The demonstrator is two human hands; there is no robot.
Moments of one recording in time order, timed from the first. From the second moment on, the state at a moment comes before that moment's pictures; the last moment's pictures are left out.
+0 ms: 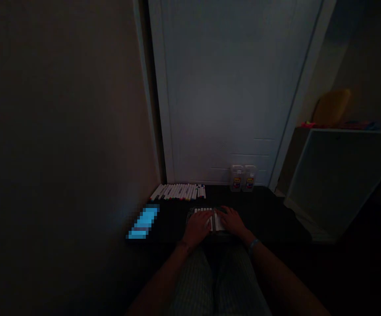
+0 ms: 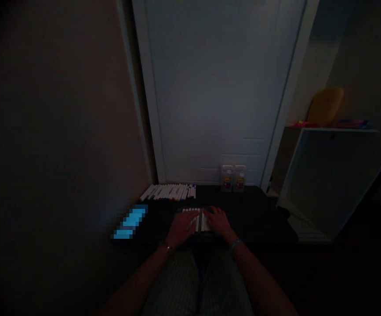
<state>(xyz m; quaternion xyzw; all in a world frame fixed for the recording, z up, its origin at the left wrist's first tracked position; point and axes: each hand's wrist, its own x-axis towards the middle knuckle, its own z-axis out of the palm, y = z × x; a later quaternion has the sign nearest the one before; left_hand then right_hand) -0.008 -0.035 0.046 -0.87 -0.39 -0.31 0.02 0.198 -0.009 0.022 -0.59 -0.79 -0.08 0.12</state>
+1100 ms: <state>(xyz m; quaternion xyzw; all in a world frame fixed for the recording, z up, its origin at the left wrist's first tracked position) -0.058 -0.012 0.026 -0.88 -0.42 -0.24 -0.05 0.184 -0.036 0.061 -0.44 -0.88 -0.10 0.14</state>
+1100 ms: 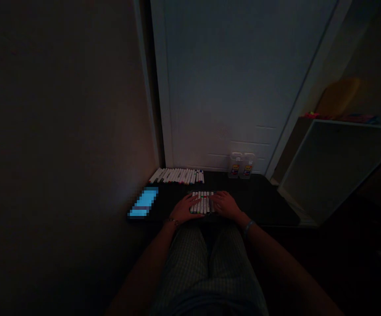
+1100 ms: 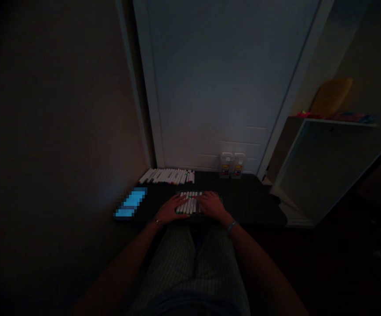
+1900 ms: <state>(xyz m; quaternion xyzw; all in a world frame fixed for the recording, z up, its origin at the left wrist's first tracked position) -0.060 -0.006 0.017 -0.88 -0.41 -0.26 -0.06 0.196 -0.040 0.069 -0.39 -0.89 0.00 0.24</state>
